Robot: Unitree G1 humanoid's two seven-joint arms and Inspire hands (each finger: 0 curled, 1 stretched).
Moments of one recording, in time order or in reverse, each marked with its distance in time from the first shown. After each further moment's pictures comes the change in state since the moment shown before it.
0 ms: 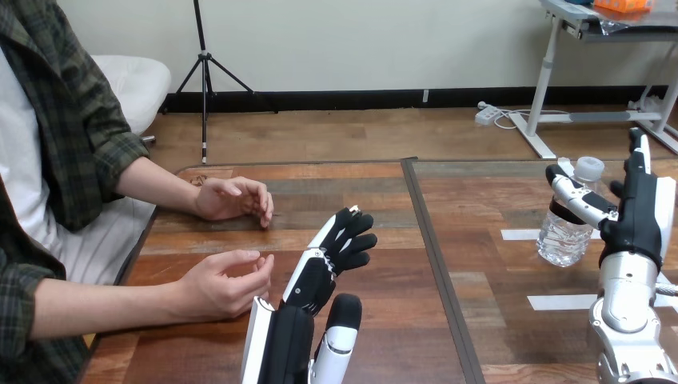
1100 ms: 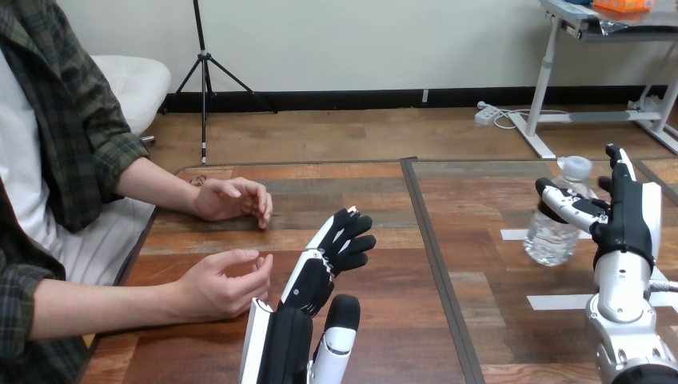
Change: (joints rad) left arm 0.004 0.000 0.000 0.000 0.002 -0.001 0.007; right arm -0.065 -0.012 0.009 0.101 -0.034 0.074 0.025
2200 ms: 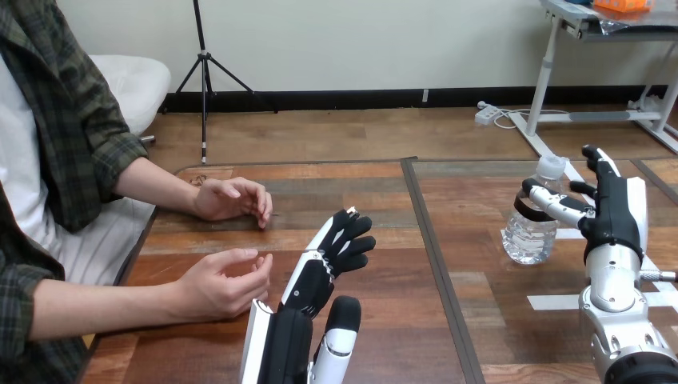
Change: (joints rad) left arm 0.004 0.000 0.002 0.000 0.006 0.000 0.001; right arm -0.039 -0.001 0.031 0.026 -0.011 0.055 0.020
